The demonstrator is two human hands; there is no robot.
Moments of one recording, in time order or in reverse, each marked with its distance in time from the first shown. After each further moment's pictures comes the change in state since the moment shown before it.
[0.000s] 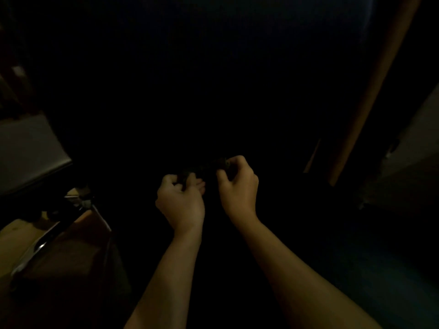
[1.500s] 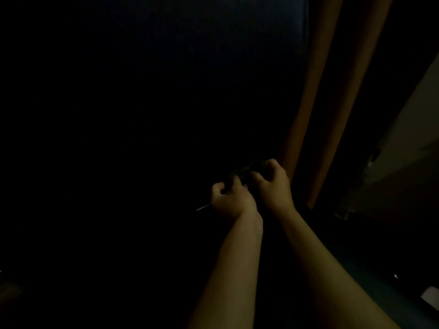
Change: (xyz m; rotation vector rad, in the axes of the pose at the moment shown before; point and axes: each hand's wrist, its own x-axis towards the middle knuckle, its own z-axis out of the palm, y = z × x) left_hand -0.066 -0.013 0.167 -0.373 0.041 -0.494; right_hand 0.089 0.094 -0.095 0.054 -0.029 0.109
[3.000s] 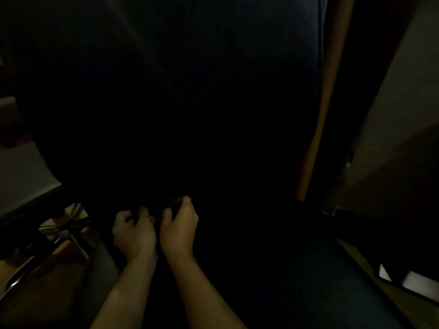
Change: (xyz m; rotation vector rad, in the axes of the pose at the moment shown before) left_hand 0.075 0.102 -0.155 0.325 0.074 0.406; right_hand -0.125 -0.086 0.141 0.006 -0.049 0.130
